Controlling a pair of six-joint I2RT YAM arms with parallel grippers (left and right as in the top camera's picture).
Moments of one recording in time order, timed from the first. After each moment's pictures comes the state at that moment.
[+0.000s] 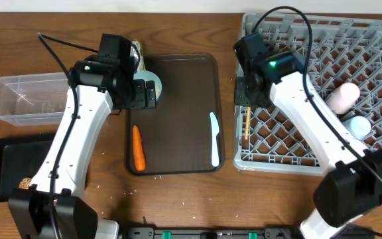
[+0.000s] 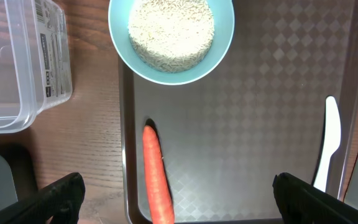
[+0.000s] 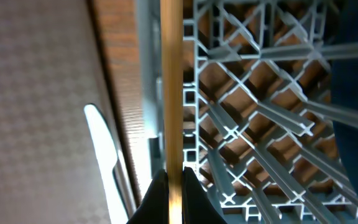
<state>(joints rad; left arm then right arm) -0.15 1.60 1.45 -1.13 0.04 -0.23 0.43 1.82 1.61 -1.15 0.12 0.55</state>
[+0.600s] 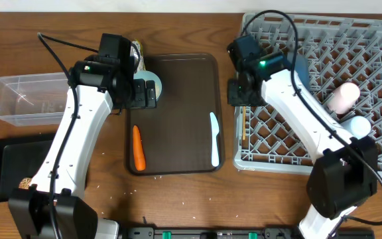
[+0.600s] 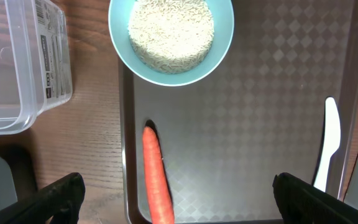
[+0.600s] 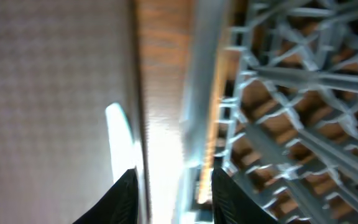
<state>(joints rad) -0.15 1.60 1.45 -1.12 0.04 -0.23 0.46 1.88 1.60 -1.06 0.04 0.43</state>
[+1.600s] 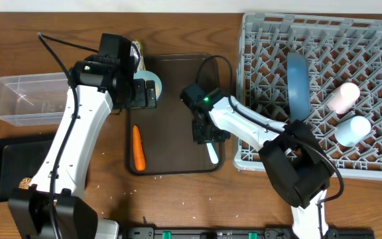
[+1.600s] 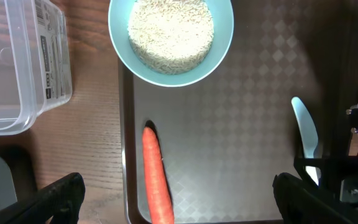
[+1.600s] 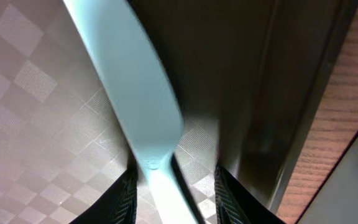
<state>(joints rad) -0.15 1.60 1.45 -1.12 0.04 -0.23 0.70 2.08 1.45 -0.93 -0.02 0.64</state>
